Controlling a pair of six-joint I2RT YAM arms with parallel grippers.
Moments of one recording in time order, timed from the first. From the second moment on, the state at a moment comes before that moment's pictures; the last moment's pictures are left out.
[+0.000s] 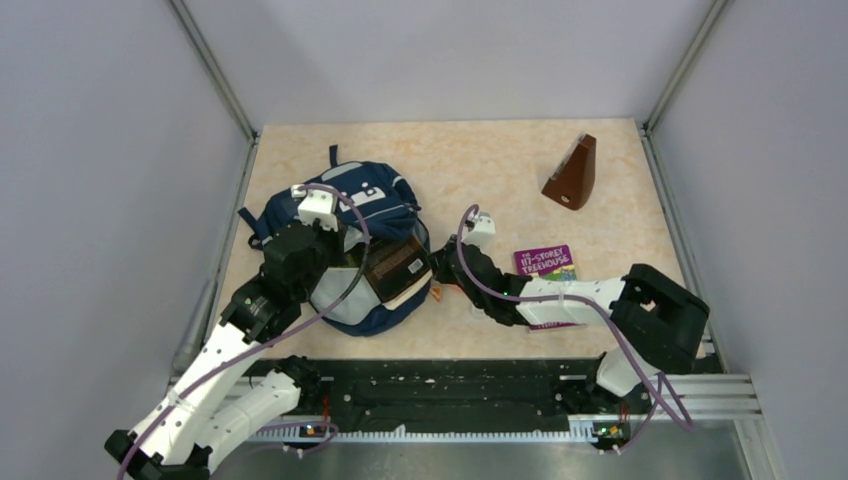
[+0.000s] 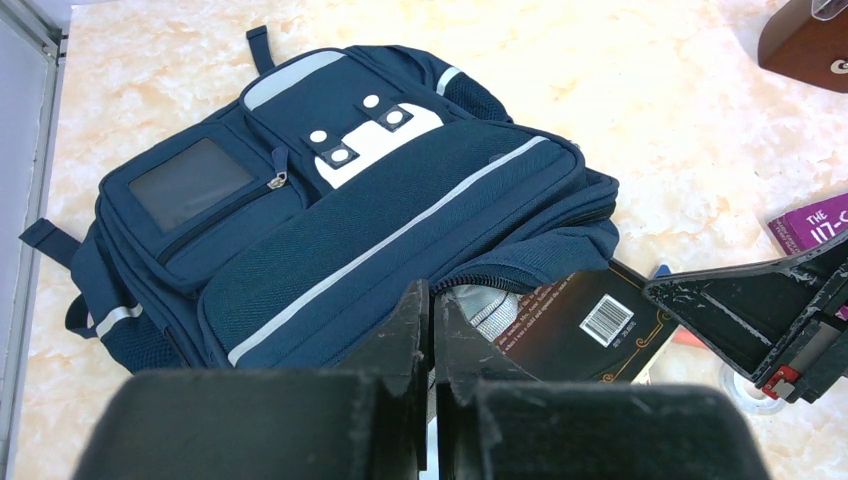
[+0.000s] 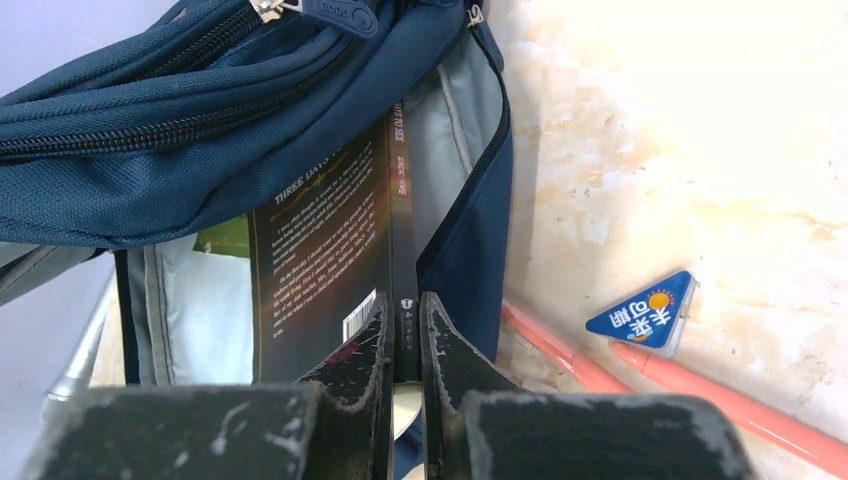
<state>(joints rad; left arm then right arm) -0.56 0.72 0.84 -0.41 -0.32 -0.13 1.03 1.54 0.76 0.36 0.51 0.83</state>
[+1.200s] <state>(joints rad) -0.56 0.72 0.84 -0.41 -0.31 -0.13 1.11 2.12 1.18 0.66 0.77 0.88</state>
